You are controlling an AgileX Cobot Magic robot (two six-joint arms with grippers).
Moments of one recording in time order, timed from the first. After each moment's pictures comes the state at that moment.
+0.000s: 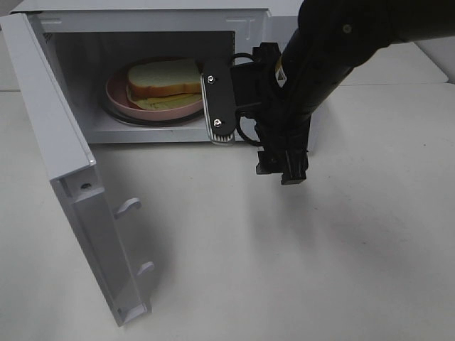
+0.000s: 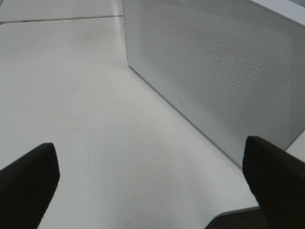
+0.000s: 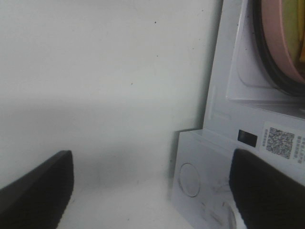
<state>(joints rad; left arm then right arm) -0.10 0.00 -0.50 -0.09 1.04 0.05 0.69 1.74 -1.19 -0.30 0.55 -0.83</state>
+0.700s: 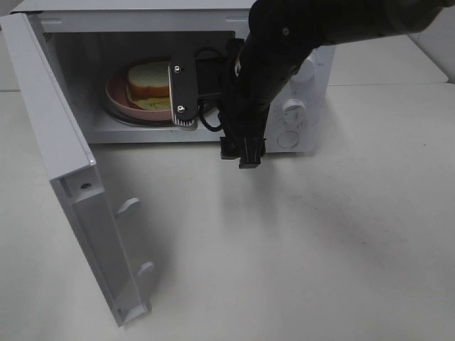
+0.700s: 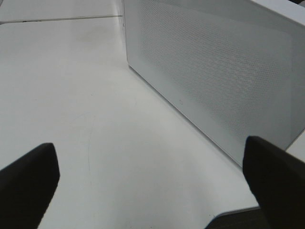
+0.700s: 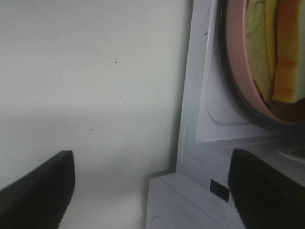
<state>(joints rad) -0.10 0.00 -0.50 -0.09 1.04 0.05 0.69 1.91 -1.37 -0.28 0.50 -0.83</state>
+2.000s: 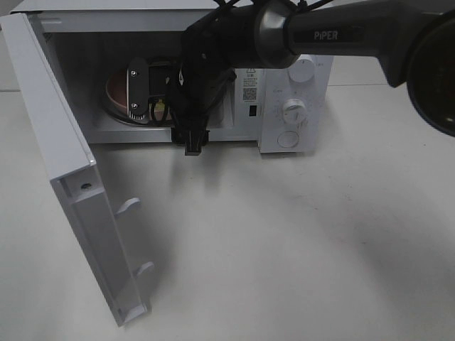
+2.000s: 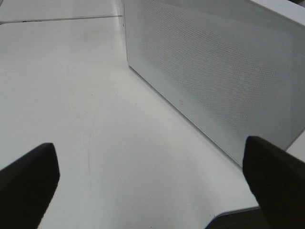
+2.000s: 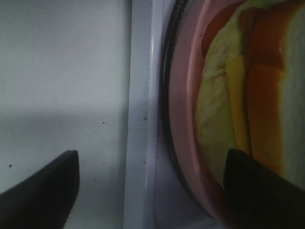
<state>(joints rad) -0.10 0.00 -0.50 -0.09 1.04 0.05 0.69 2.33 -1.88 -0.26 0.53 -0.84</state>
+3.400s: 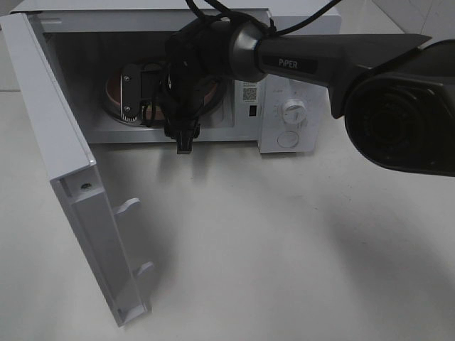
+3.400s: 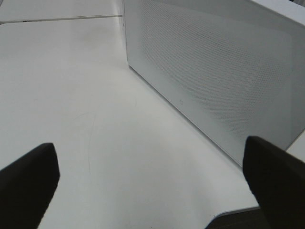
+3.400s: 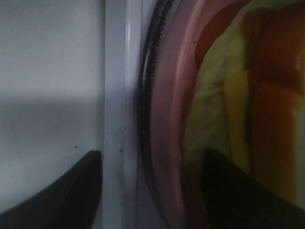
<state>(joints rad) -0.10 0.00 -0.50 -0.09 1.04 0.05 0.69 2.50 -2.14 -0.27 0.63 -0.84</state>
